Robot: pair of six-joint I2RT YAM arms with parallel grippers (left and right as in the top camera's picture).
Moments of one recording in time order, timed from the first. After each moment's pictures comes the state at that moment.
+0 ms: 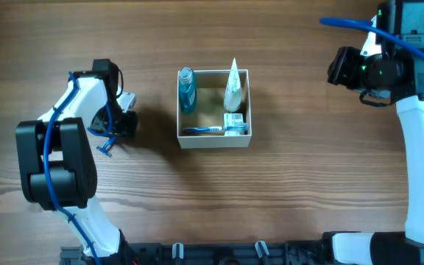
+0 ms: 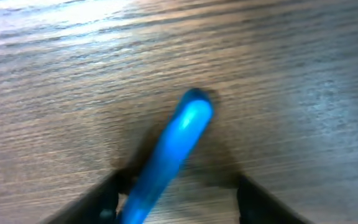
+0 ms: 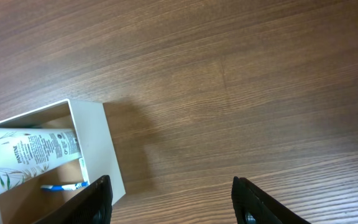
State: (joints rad) left arm 0.04 1.98 1.26 -0.97 -0.04 0.21; right arm 0.02 1.53 1.76 -1.30 0.00 0.31
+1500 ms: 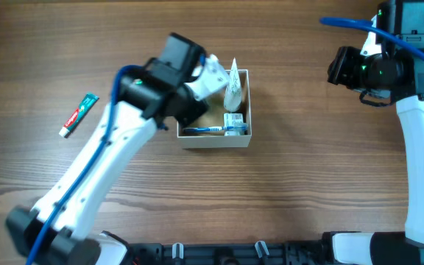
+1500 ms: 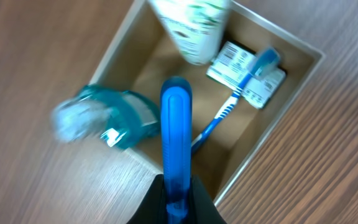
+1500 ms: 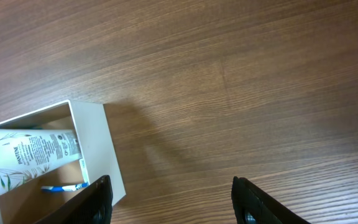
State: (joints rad) left arm -0.54 1.61 1.55 -1.07 0.01 0.51; right arm 0.02 1.53 1.76 -1.30 0.00 0.31
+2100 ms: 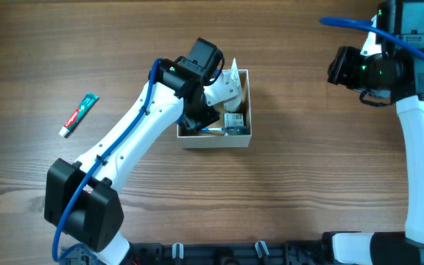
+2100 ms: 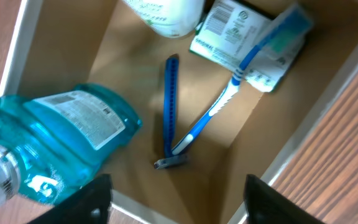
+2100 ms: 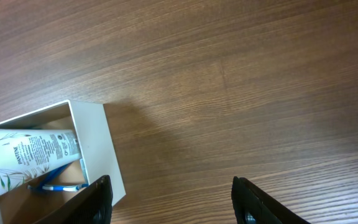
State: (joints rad) left arm -0.55 1.79 1.54 -1.06 -0.01 0.55; right arm 0.02 1.53 1.76 -1.30 0.01 0.31
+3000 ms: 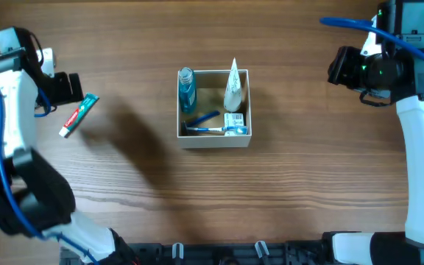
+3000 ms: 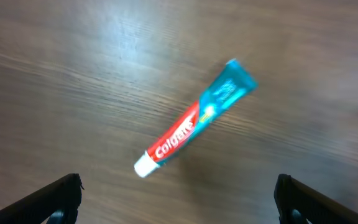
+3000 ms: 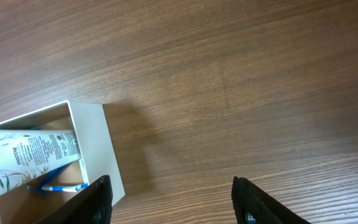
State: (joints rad) left arm 0.35 1.86 1.54 -0.99 -0.05 0.11; right arm 0.02 1.53 1.76 -1.30 0.01 0.31
